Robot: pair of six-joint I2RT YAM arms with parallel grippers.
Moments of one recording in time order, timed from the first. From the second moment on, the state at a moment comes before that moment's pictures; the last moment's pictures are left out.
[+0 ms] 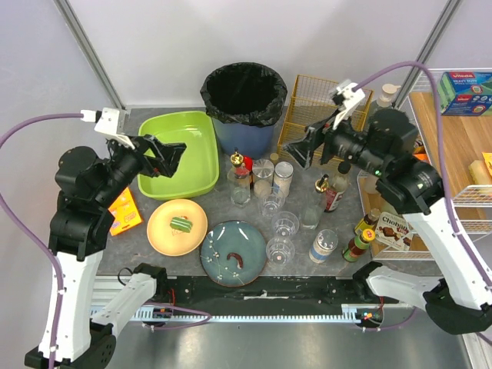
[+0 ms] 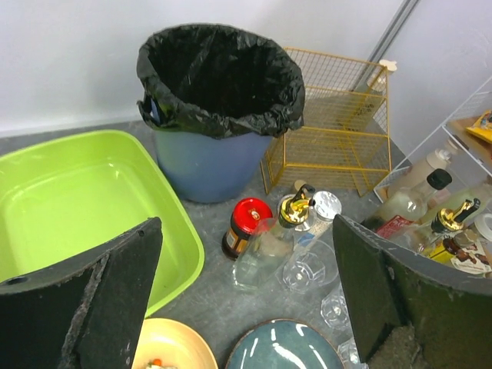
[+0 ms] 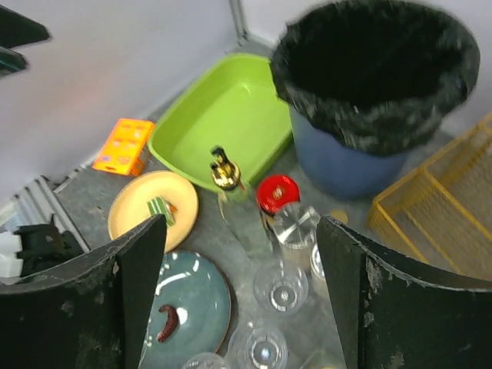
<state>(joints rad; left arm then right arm) -0.21 0.82 1.40 -0.64 0.25 -0.20 0.53 1.10 1.56 -0.56 -0.32 0.14</state>
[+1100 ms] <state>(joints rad) -0.21 0.81 1.19 -0.54 0.13 -0.28 0.72 1.03 1.35 -0.96 0.20 0.17</state>
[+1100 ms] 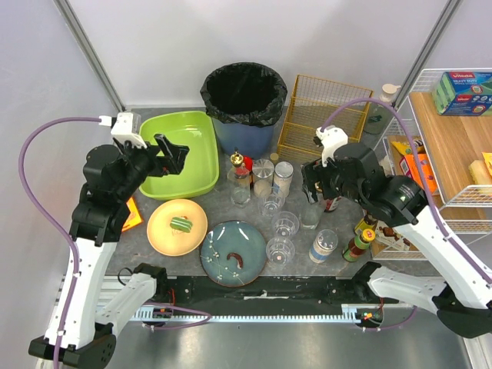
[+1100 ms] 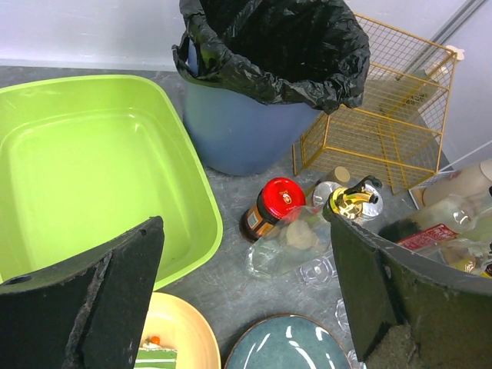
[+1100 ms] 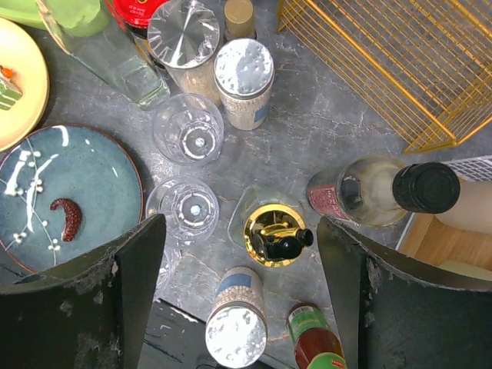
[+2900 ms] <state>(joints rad) -0.21 0.77 1.17 -0.55 0.08 -0.28 0.72 0.99 1.23 -0.87 0.34 0.22</state>
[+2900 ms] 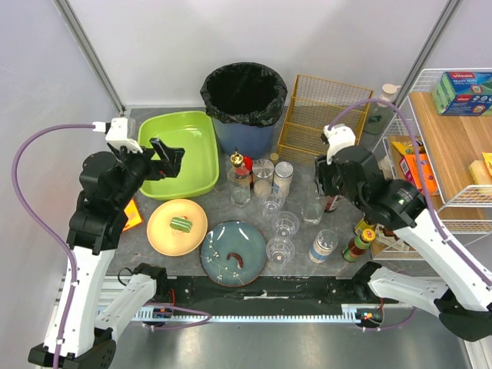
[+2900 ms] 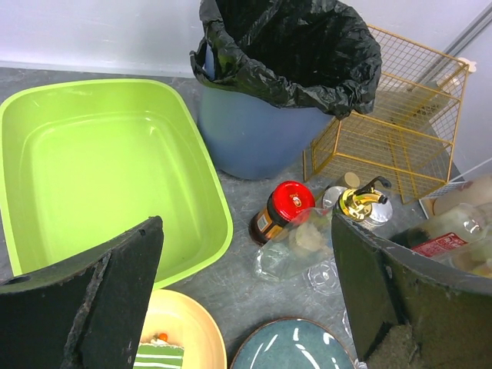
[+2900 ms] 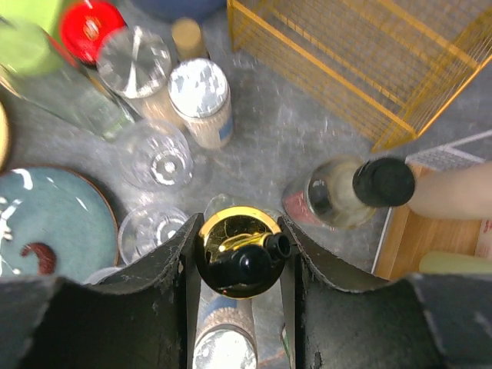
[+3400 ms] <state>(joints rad) -0.21 0.73 1.17 -0.55 0.06 -0.28 0.72 1.13 1.71 -0.88 0.37 0.17</state>
